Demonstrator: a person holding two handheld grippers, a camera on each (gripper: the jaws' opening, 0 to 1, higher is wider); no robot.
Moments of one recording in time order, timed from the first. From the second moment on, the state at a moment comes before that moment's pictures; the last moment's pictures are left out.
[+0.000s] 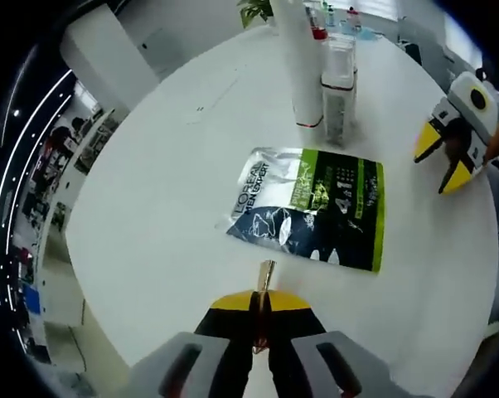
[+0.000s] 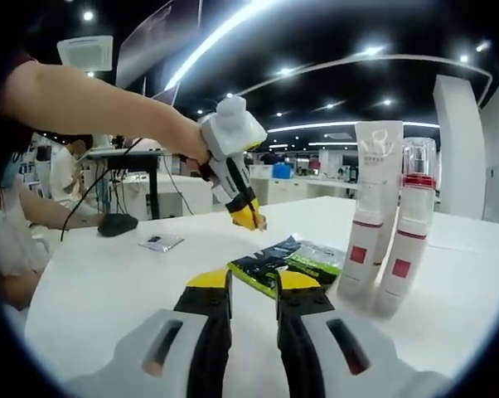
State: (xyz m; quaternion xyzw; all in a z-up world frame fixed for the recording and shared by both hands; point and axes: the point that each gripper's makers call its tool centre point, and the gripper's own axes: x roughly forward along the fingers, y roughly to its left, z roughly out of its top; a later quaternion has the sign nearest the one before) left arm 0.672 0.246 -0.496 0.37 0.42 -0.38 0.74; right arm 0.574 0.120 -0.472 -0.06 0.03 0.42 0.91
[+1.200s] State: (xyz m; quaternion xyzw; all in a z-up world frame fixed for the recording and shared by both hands) left arm 0.697 0.241 -0.490 0.41 0.39 -0.42 0.71; right arm 0.574 0.124 -0.475 -0.08 0.04 0.42 0.90
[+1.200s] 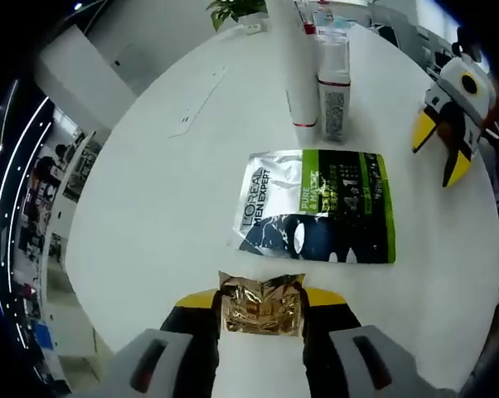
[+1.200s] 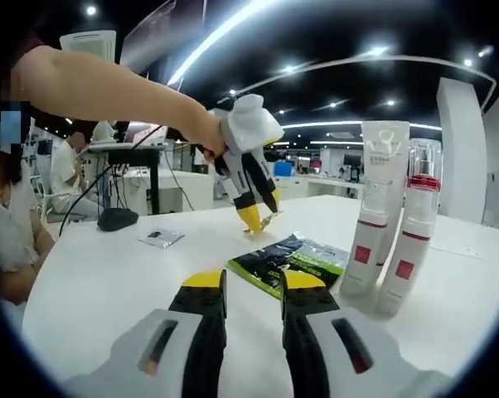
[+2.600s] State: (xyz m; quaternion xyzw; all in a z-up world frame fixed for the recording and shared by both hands) left arm 0.687 0.259 -0.458 0.38 0.40 -0.33 0.77; right arm 0.573 0.126 -0.476 -0.08 0.04 0.42 0.90
